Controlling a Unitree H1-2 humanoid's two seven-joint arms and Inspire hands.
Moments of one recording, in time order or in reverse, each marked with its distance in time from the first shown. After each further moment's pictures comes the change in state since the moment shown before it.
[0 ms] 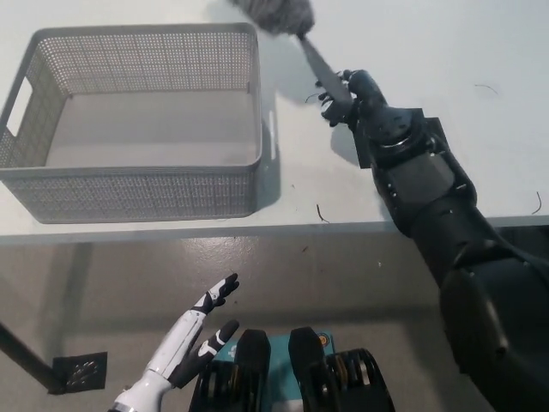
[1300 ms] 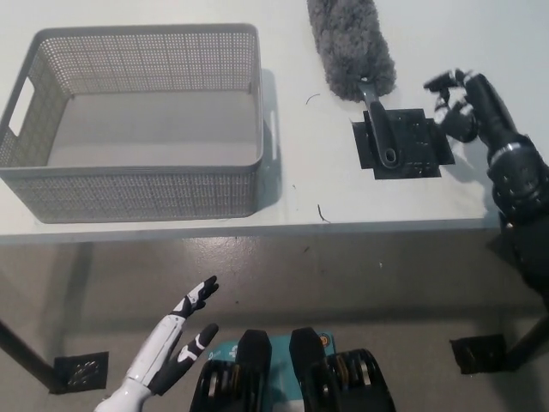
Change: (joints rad) left_arm 0.048 0.023 0.041 -0.068 -0.011 0.019 0.001; right_arm 0.358 -0.331 0.385 -0.484 0.027 -0.098 0.031
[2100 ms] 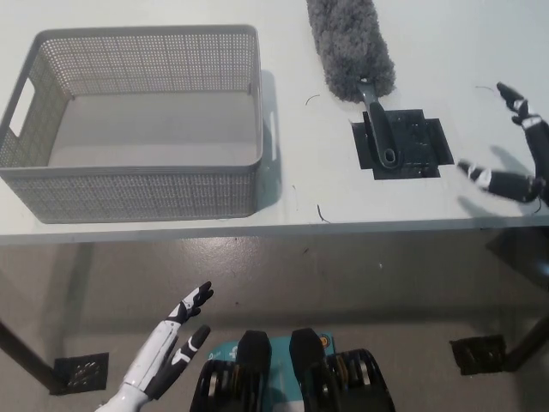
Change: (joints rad) left_arm 0.013 -0.002 0.006 0.019 -0.003 0.007 0.000; right_arm 0.408 -0.077 -0.094 -0.654 0.119 0.027 0.062
